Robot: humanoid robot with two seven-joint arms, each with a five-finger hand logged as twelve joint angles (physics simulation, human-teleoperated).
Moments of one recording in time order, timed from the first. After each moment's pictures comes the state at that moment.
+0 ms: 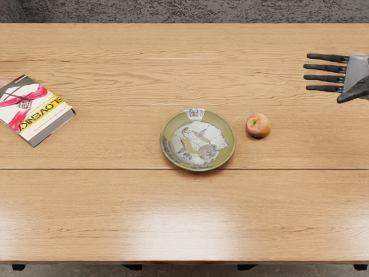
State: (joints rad) left arm -0.03 0.00 0.10 -0.25 0.05 -0.03 -0.01; right arm 0.94 -1.04 0.52 1.13 0.30 0.61 -0.50
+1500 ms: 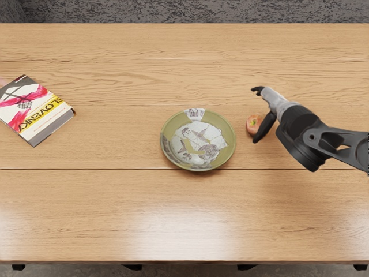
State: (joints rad) left arm -0.03 0.00 0.10 -0.25 0.05 -0.03 -0.01; right arm 1.11 -0.53 0.06 1.40 -0.88 -0.47 -0.61
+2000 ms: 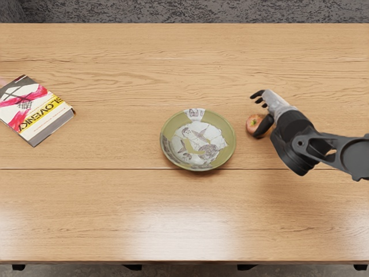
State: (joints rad) left arm -0.03 0.00 0.10 -0.25 0.05 -0.03 -0.01; right arm 1.10 -0.46 0.00 1.32 -0.90 -0.56 -0.61
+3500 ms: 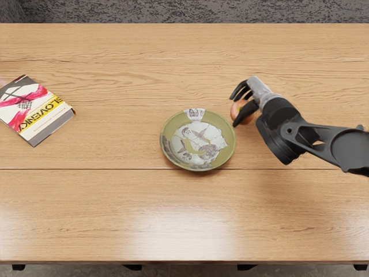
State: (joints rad) left arm -0.03 0.00 0.10 -0.25 0.05 -0.03 -0.01; right arm 1.10 -0.40 0.14 1.33 -0.88 -0.57 -0.61
